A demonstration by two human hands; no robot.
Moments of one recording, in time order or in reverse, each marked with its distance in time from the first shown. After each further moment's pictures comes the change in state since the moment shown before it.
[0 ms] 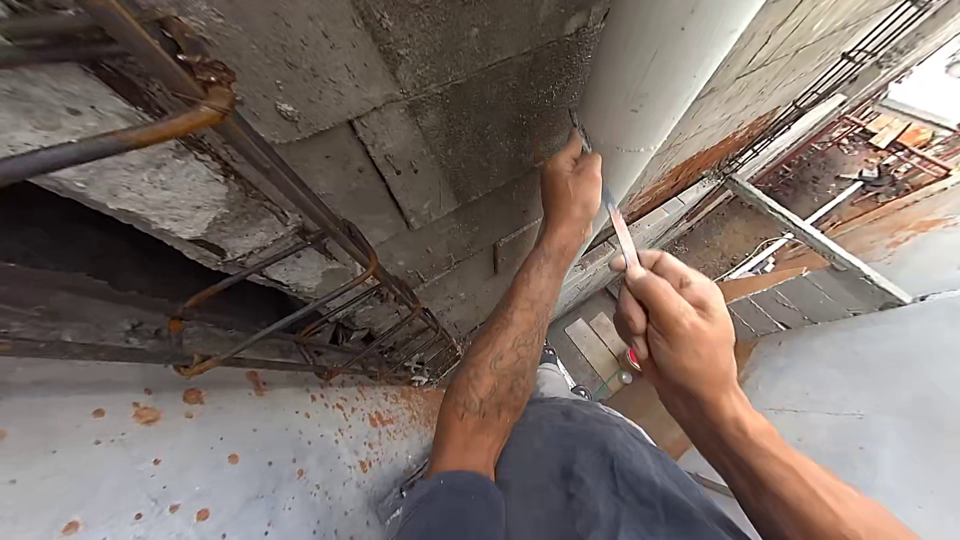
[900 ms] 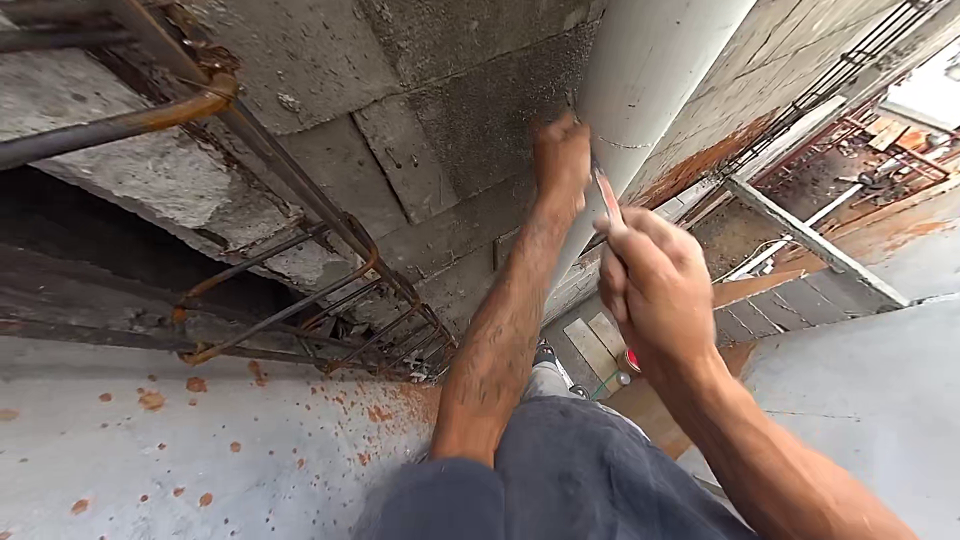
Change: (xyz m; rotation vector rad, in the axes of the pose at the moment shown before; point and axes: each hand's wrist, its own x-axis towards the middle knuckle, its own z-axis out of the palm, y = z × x) left_hand 0.020 0.001 0.003 -0.066 0.041 -0.024; right_hand 0.011 -0.012 0.015 -0.044 -0.020 -0.013
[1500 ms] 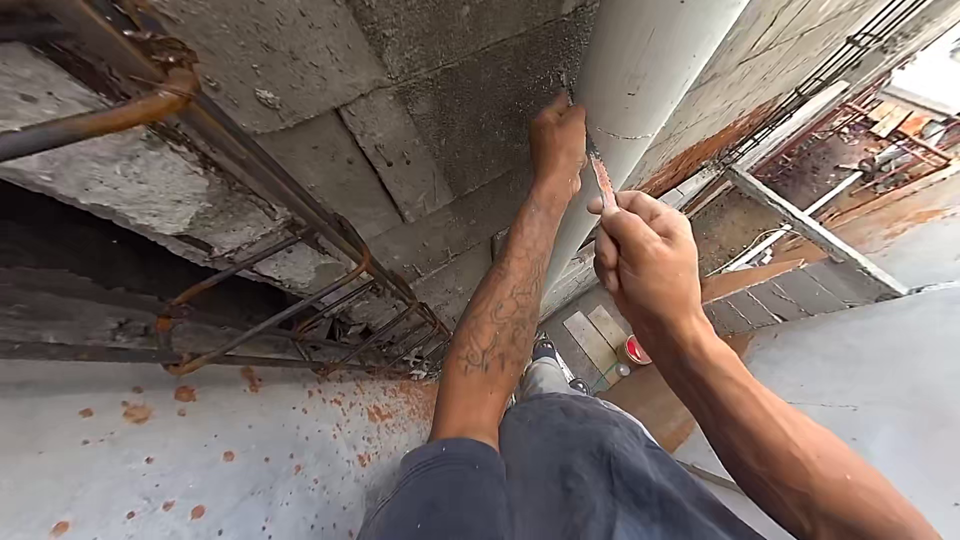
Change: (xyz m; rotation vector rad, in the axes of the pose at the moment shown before) left_hand 0.017 -0.001 0.005 -0.016 -0.012 -0.011; right_hand 0.024 0.008 -0.005 -0.016 0.002 -0.002
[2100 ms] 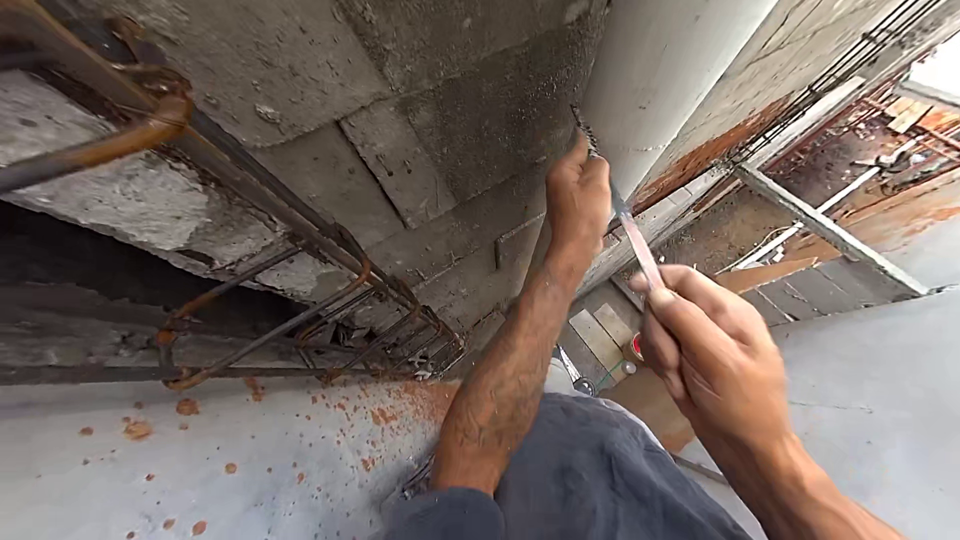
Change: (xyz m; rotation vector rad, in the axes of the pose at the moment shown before) left_hand -0.052 -0.008 -0.001 -0.008 -0.007 0.077; right_hand -0.047 0.006 -0.034 0.008 -0.040 0.016
